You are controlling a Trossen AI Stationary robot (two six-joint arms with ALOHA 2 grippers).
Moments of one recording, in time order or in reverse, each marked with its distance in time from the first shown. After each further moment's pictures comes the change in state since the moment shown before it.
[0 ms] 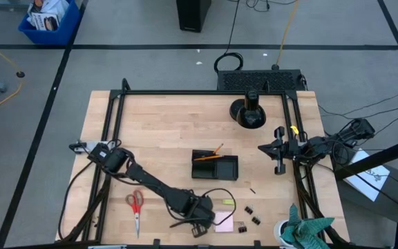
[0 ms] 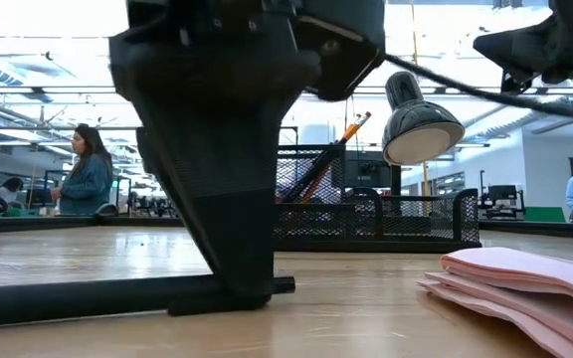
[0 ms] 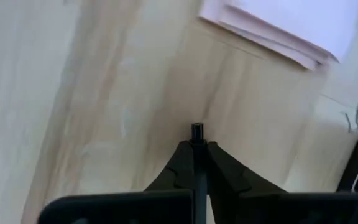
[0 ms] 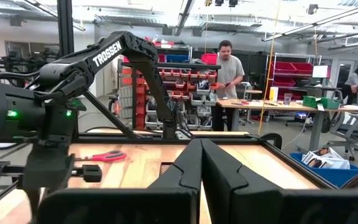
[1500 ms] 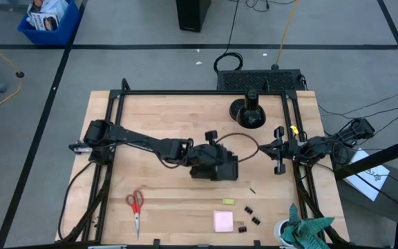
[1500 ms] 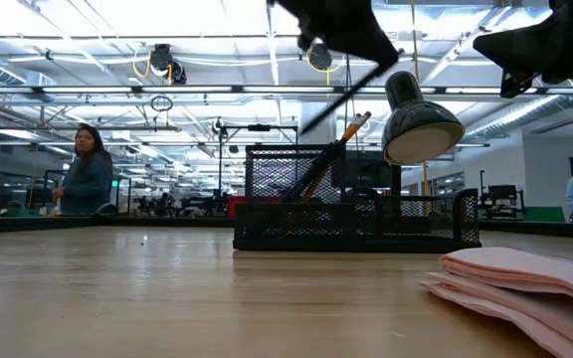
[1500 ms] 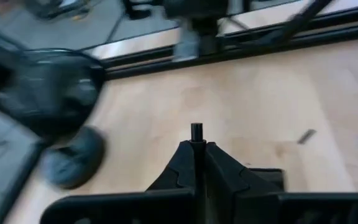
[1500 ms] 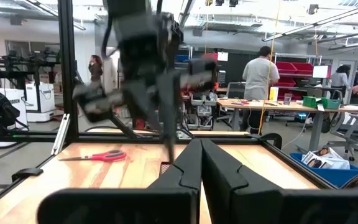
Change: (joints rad) left arm 0.335 -0.412 -0.229 0.635 -0.408 0.967; right arm 0.000 0.000 0.000 -0.001 -0.001 -0.003
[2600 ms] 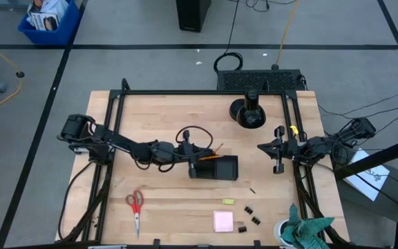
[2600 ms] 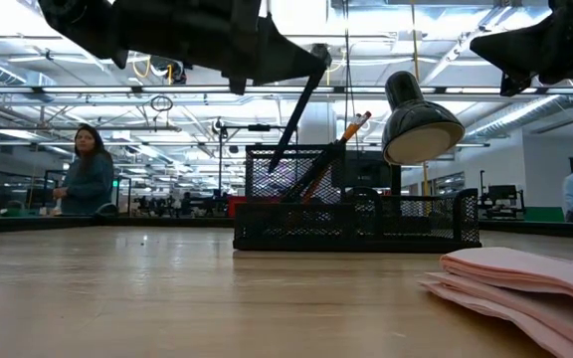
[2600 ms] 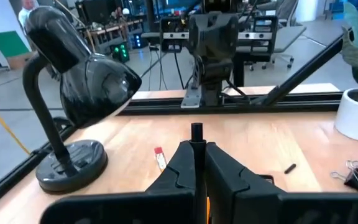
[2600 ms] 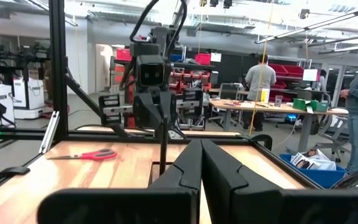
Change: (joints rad) left arm 0.006 -0.253 -0.748 0.907 0.038 -0.035; right arm 0.000 0.032 0.000 0.037 0.030 -0.034
